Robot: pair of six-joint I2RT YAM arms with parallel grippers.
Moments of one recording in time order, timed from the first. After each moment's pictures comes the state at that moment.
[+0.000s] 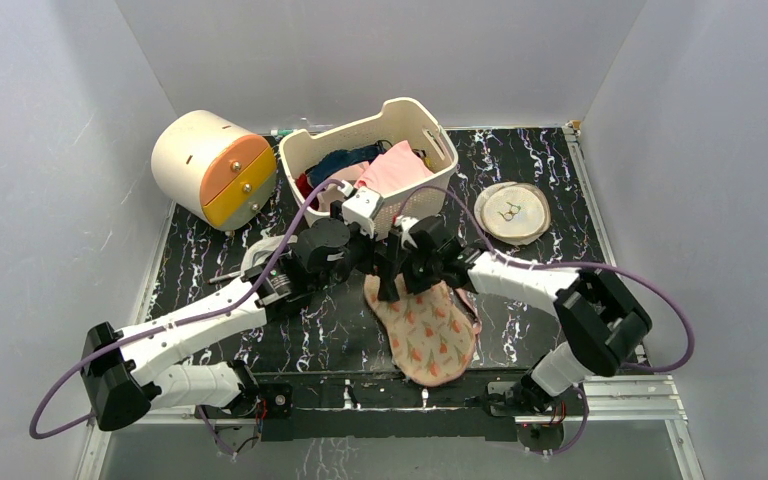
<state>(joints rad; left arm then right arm) -0.98 1.16 0.96 -0.16 -0.24 -0.24 0.68 1.55 0.86 -0.17 -0.22 0.37</state>
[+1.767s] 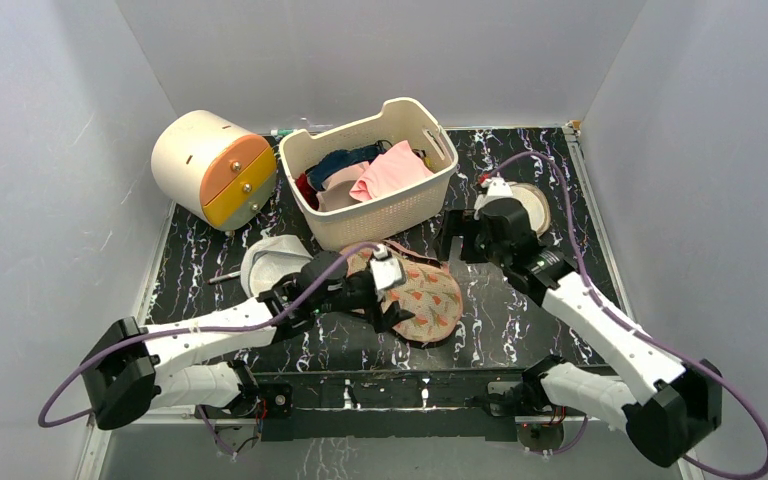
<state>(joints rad) -0.99 1.15 0.65 0.19 0.30 0.10 0.52 1.07 0.87 -0.40 0.03 0.42</state>
